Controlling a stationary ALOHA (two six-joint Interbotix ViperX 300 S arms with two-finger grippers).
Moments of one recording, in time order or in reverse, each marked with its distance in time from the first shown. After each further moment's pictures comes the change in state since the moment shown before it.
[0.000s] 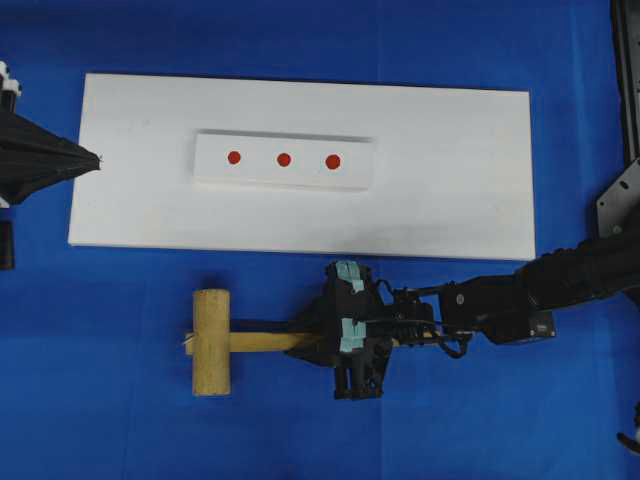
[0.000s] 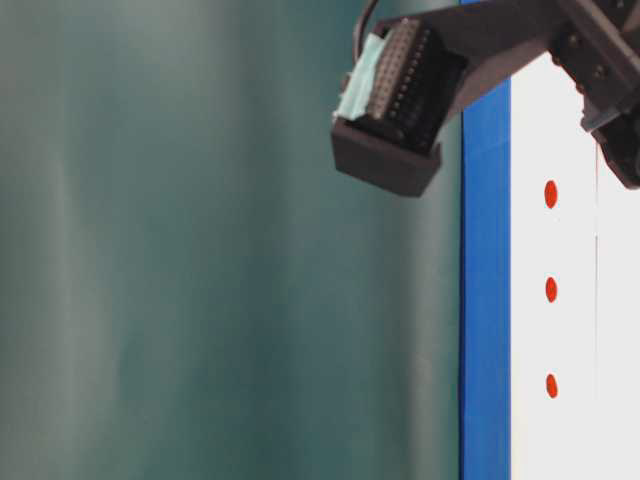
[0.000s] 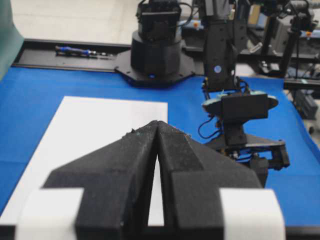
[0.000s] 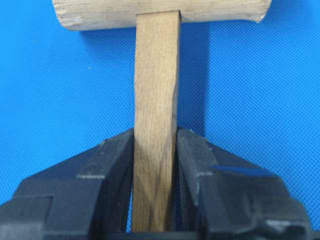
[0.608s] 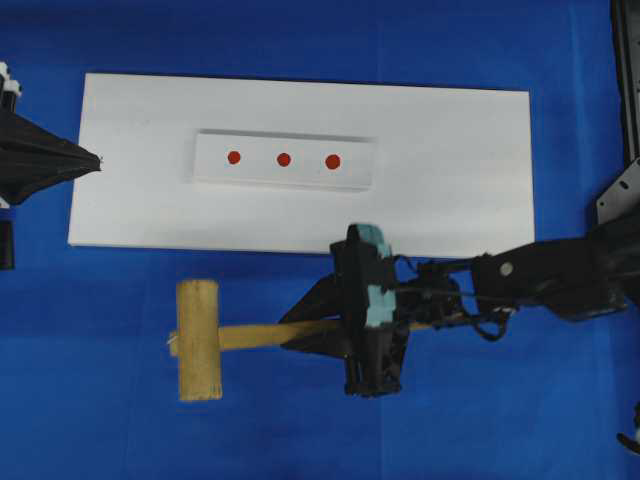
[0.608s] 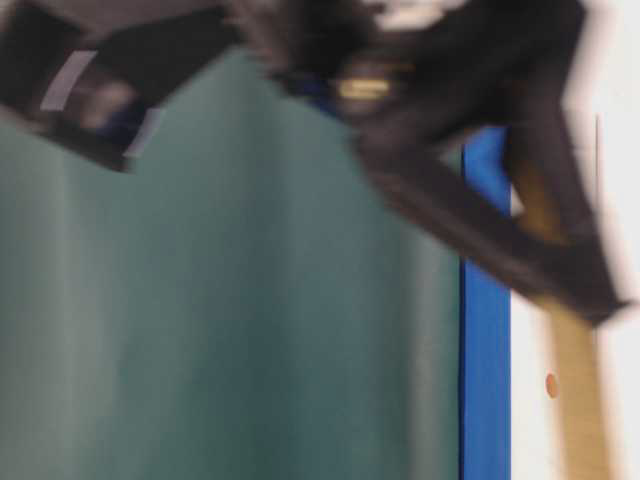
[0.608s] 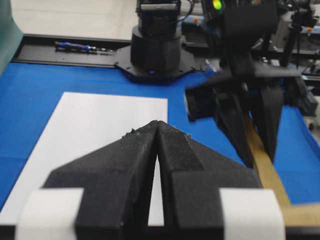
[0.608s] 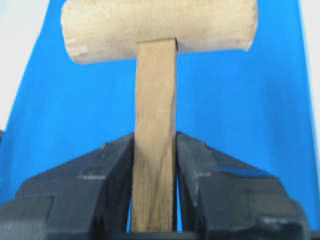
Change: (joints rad) left arm 0.000 0.000 0.000 0.000 0.008 -0.003; right arm -0.046 -0.321 0.000 0.002 0.204 -0.005
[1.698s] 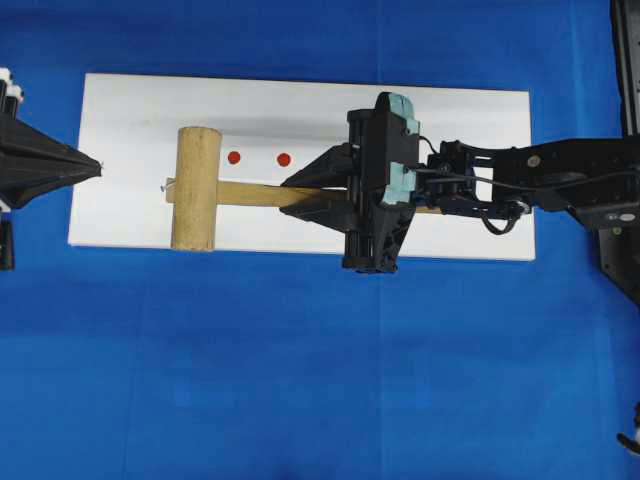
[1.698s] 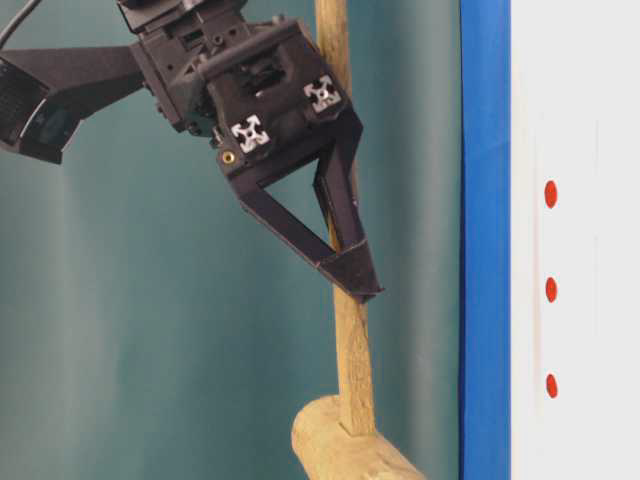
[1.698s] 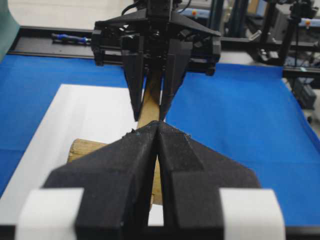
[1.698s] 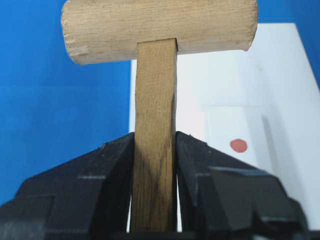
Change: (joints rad) left arm -0.008 0.002 0.017 0.000 0.000 0.000; right arm -0.262 -0.120 0.035 -0.002 0.034 -0.264
